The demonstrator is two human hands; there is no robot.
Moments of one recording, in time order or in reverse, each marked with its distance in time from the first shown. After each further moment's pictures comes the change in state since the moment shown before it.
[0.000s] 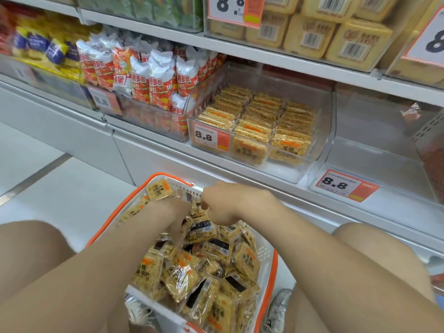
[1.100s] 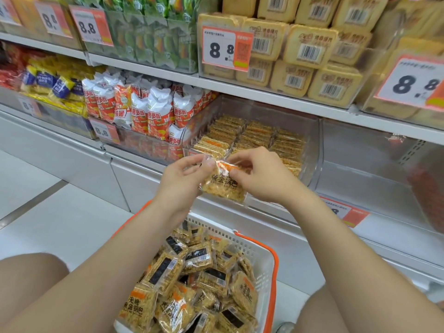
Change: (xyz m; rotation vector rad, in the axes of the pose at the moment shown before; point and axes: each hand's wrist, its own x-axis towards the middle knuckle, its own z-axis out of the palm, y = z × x) left_hand -0.063 0.031 -0.088 -1.931 0.766 0.417; right_hand -0.045 0.064 -0.071 0.449 0.680 0.087
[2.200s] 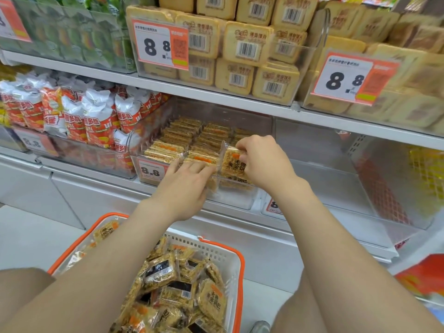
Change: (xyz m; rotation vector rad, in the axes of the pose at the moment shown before) left_hand 0.041 -0.024 0.071 1.621 -0.412 0.649; right_hand 0.003 0.076 -0.050 -0.449 0.253 0.119
